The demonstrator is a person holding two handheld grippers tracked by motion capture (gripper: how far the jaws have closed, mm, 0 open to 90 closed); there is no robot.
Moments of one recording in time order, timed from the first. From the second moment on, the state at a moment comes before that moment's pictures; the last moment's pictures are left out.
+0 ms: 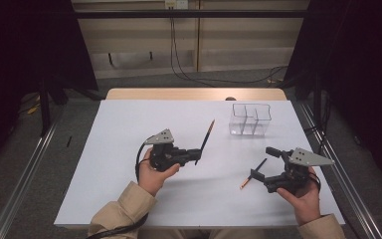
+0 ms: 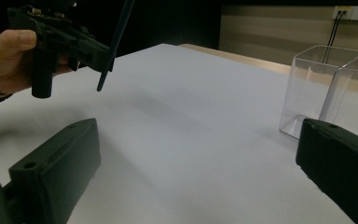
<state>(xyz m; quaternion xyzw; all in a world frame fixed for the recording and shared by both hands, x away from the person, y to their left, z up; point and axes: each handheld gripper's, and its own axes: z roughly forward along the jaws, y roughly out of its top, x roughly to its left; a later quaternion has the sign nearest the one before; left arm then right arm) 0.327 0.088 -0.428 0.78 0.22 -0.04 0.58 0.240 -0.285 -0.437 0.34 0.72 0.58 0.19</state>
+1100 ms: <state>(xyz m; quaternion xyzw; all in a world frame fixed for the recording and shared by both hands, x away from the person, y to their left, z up) 0.323 0.077 -0.434 0.79 0.20 -0.04 0.58 0.269 -0.228 -0.421 0.35 0.70 0.61 0.13</state>
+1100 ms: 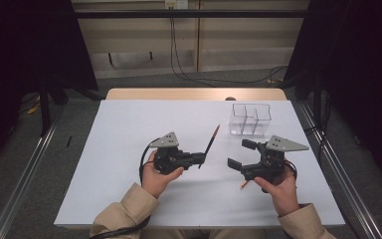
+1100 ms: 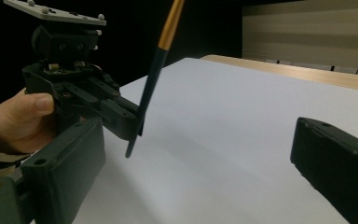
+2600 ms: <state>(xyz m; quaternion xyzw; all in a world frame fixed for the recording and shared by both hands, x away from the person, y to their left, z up) 0.318 0.068 -0.439 0.79 0.19 -0.05 0.58 0.286 -0.189 -0.427 0.34 0.69 0.64 0.07</state>
